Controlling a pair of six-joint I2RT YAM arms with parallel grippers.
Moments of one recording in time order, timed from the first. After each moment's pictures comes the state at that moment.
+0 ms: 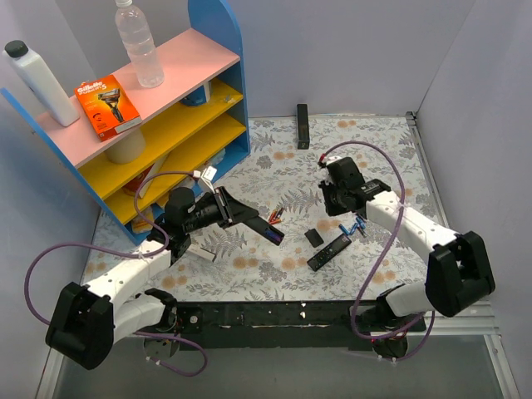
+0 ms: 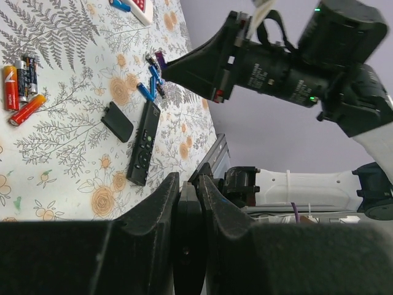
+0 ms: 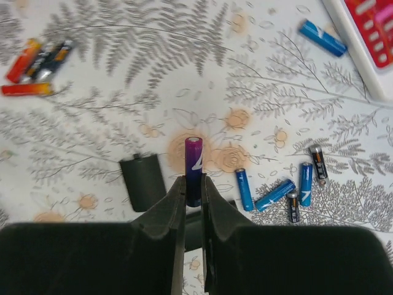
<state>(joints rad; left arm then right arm) -0.45 1.05 0.50 0.36 0.60 -1.03 0.49 1.41 0.96 -0.53 0.10 0.18</state>
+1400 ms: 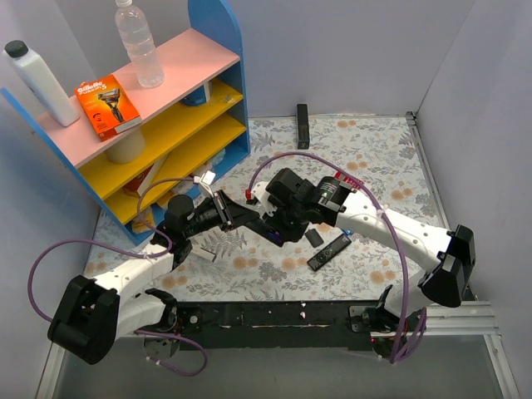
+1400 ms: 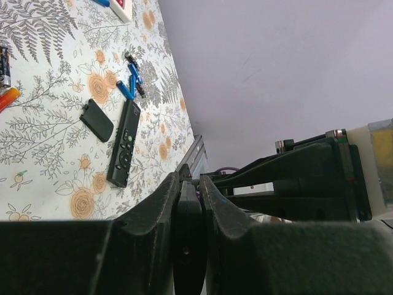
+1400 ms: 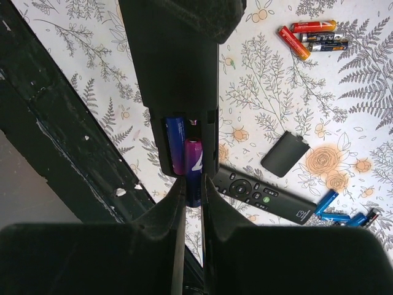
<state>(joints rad) -0.45 1.09 0.41 0.58 0.63 -1.16 1.04 1.49 1.43 -1.02 -0.07 -0.06</state>
